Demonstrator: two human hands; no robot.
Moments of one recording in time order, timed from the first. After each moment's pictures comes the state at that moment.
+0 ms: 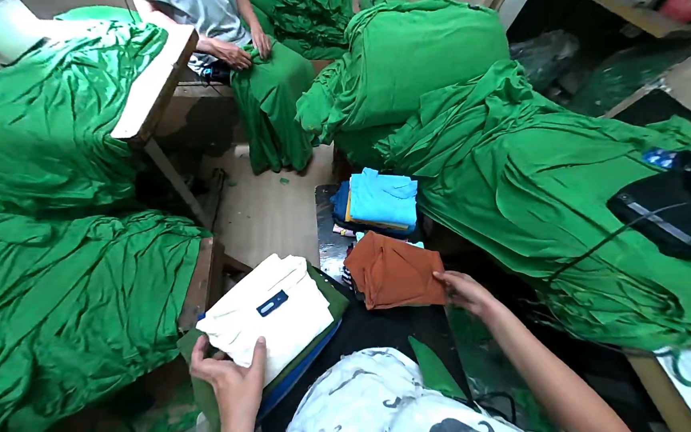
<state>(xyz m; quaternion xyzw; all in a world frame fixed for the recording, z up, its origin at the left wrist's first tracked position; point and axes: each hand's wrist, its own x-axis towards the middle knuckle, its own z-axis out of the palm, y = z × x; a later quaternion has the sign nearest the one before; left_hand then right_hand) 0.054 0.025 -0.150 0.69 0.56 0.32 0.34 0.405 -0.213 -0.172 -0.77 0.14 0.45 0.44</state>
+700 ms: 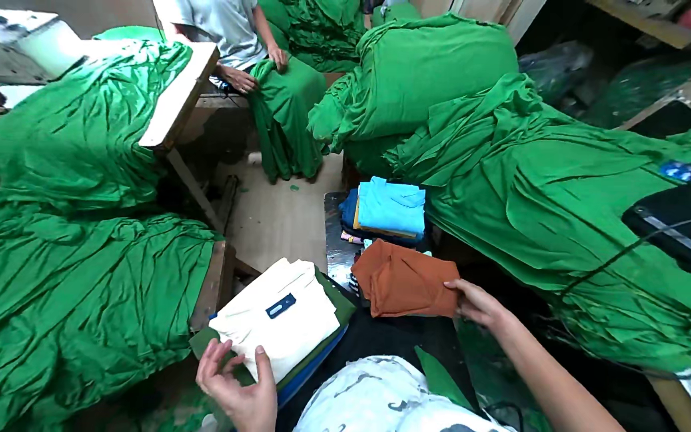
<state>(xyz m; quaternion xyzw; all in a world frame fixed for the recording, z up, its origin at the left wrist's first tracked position) 0.056 0.015 -0.154 0.72 0.44 0.47 0.24 0.409 -0.218 -0.177 -0.68 0.15 0.48 0.53</state>
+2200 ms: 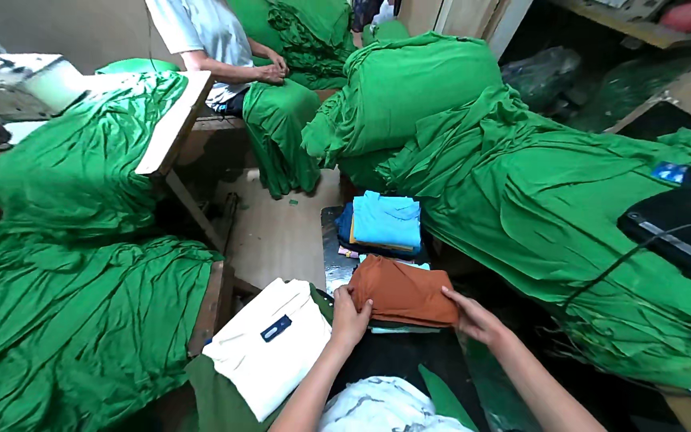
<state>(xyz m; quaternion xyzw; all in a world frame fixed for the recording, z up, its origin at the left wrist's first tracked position) 0.236 0.004 -0.168 0.77 0.37 -0.02 0.52 0.404 -0.215 -0.176 -0.65 0.13 0.48 0.57</state>
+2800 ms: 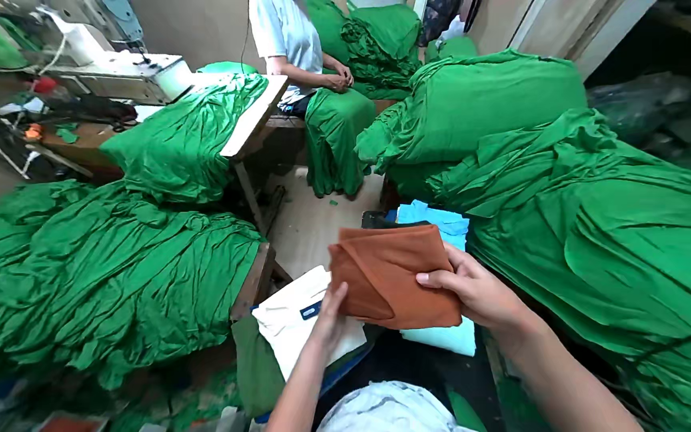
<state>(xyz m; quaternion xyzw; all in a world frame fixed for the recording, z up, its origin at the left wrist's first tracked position) 0.163 0.034 -0.101 0.44 0.38 0.23 0.78 0.346 -0.086 0.008 -0.52 -0.35 0.47 0.62</state>
